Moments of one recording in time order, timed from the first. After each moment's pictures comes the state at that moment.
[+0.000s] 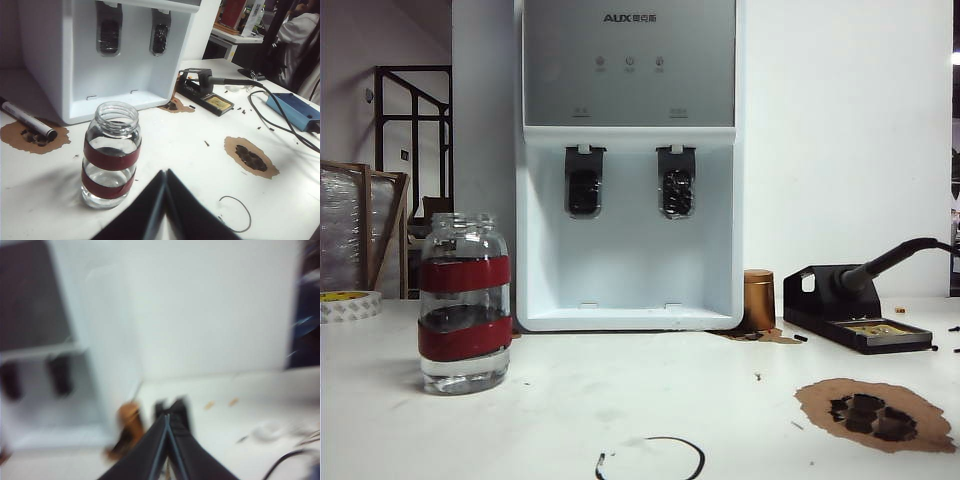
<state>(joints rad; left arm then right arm) -0.19 0.00 0.19 -0.39 0.51 -0.14 0.48 0.01 0.33 -0.33 0.43 0.15</state>
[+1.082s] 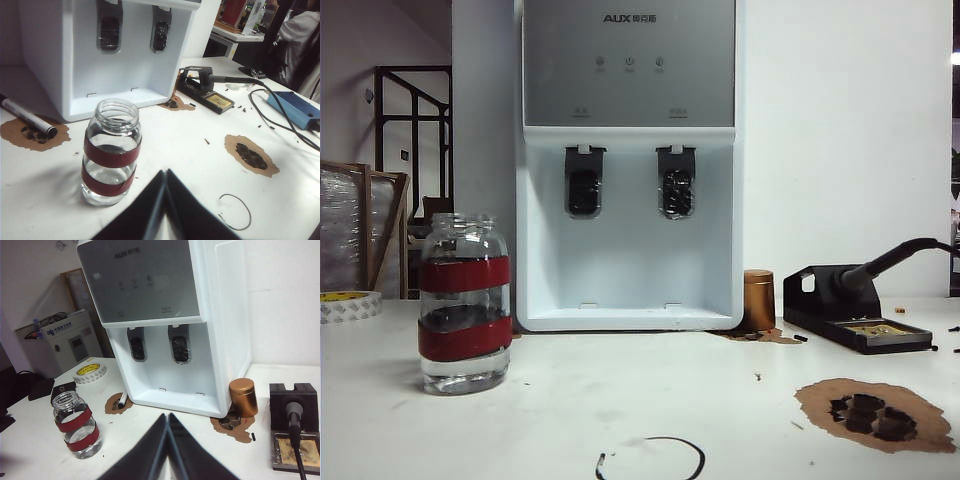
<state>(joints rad) -0.19 0.00 0.19 -0.40 0.51 -0.14 0.48 0.00 0.33 -0.37 -0.04 0.20</state>
